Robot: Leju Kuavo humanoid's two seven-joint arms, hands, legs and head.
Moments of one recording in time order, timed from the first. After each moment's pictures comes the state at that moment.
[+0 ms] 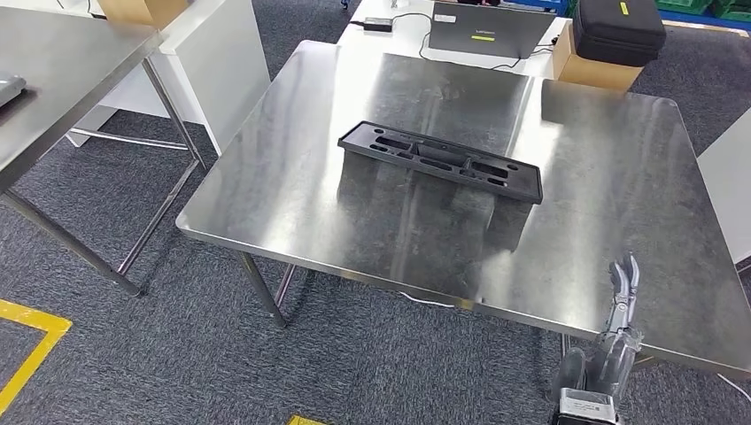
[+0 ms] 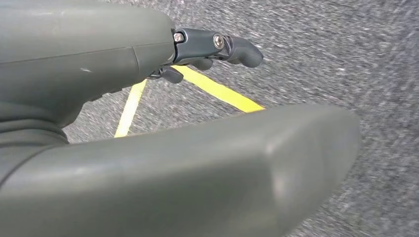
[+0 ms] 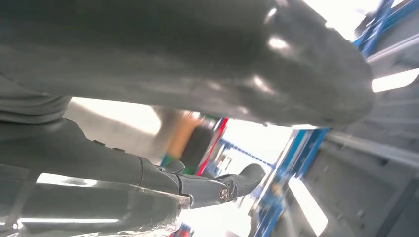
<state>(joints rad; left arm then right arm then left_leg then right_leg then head) -0.09 -0.10 1.06 -0.23 -0.66 0.05 -0.39 0.29 0.16 -0.01 -1.96 0.51 -0.38 -0.62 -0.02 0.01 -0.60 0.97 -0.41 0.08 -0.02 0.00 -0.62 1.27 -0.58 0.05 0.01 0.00</state>
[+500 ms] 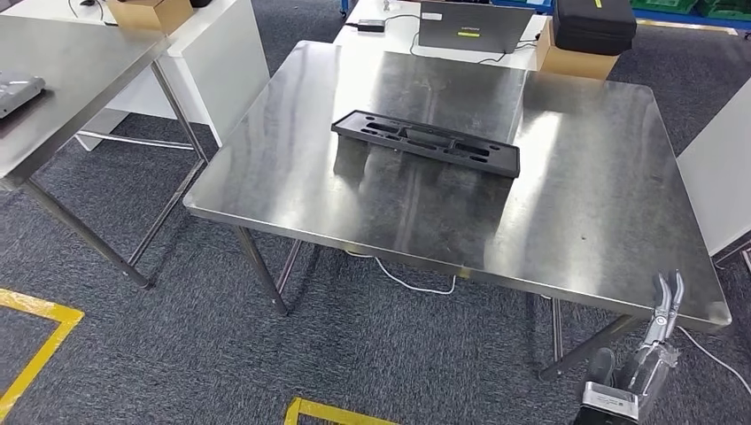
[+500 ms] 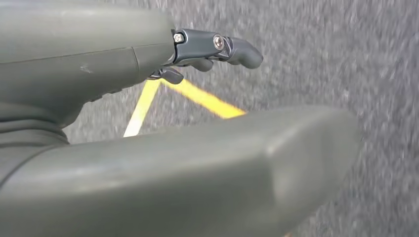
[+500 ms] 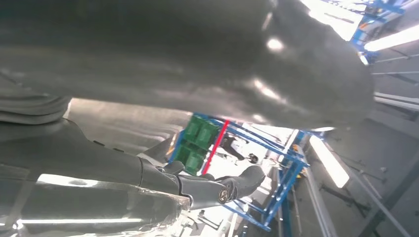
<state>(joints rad) -0.08 -0.06 1.09 -0.25 -0.68 0.08 -0.45 0.31 0.21 -0.13 -1.96 0.51 -0.42 -0.62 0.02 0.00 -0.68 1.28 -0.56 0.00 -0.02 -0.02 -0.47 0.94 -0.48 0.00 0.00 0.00</state>
